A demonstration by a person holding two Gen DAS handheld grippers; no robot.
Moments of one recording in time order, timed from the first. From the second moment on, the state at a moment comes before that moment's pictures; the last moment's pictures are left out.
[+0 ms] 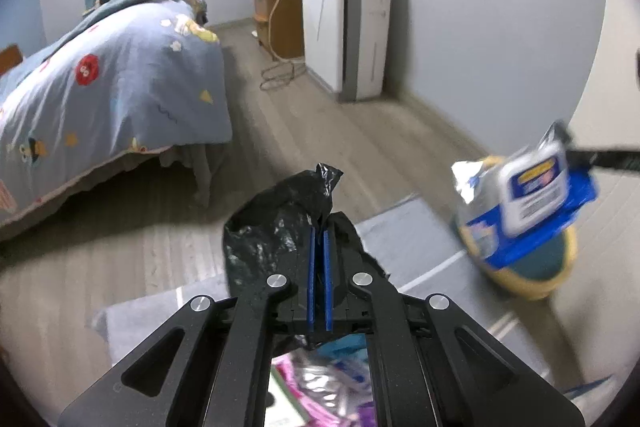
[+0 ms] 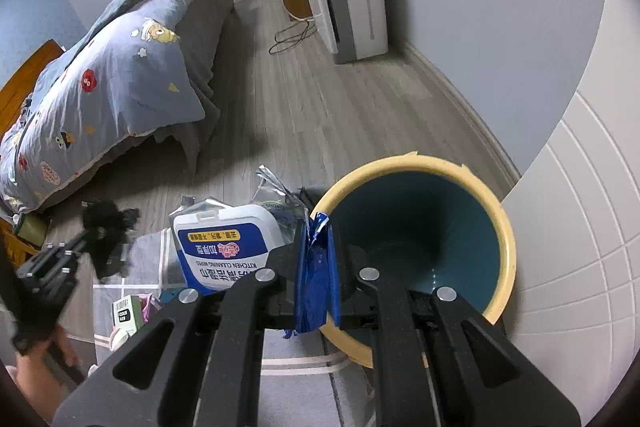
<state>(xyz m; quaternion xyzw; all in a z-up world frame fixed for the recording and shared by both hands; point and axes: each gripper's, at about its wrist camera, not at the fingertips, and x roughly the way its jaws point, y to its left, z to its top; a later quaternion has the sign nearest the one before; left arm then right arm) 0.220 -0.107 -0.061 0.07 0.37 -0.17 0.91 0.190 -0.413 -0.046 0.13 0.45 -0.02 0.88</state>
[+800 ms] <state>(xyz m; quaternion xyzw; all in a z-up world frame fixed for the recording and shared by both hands) 0.174 -0.299 -0.043 0.11 0.38 -0.33 0.86 0.168 -0.525 -0.062 0.13 0.46 -0.16 0.86</state>
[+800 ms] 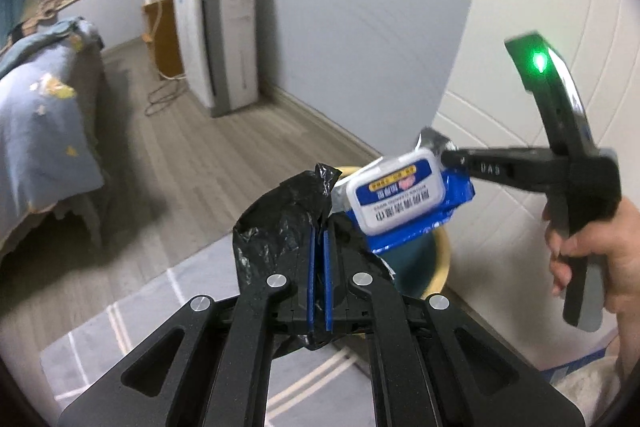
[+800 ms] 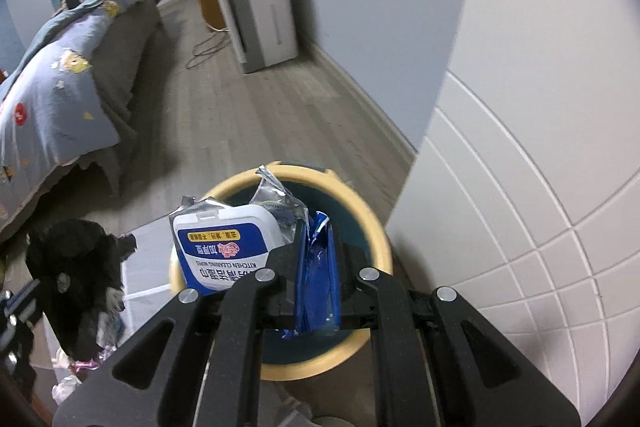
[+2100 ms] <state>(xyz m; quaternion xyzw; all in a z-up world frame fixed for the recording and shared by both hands) 0.216 -0.303 -0.106 0.09 0.40 -0.30 0.87 0.184 -0.516 -0.084 0.12 0.49 -0.16 0.85</state>
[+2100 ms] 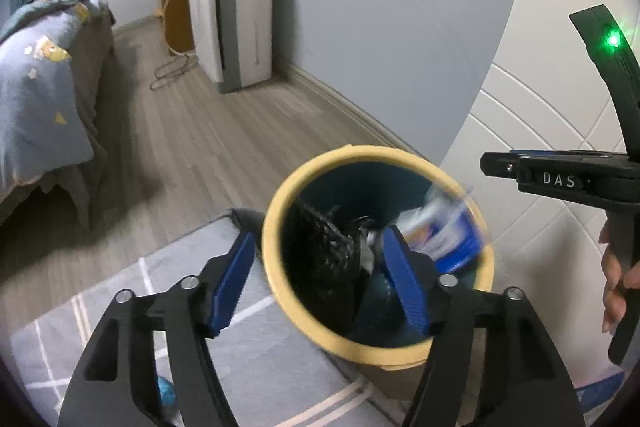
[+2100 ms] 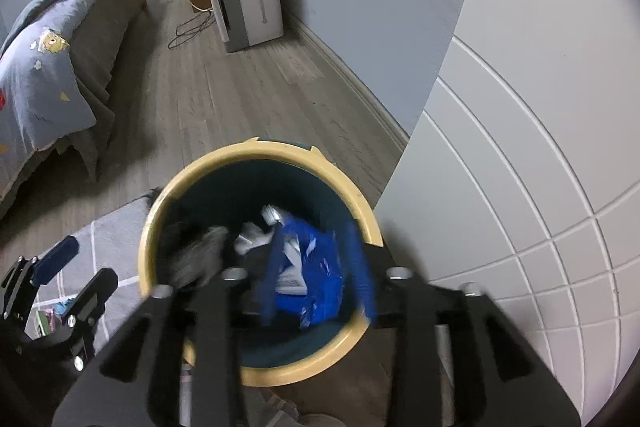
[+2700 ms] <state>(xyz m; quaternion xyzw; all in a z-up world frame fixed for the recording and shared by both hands) 0.159 -0.175 -0.032 0.07 0.35 -0.18 0.92 0.160 -0.428 -0.006 0.08 0.42 -0.09 0.90</state>
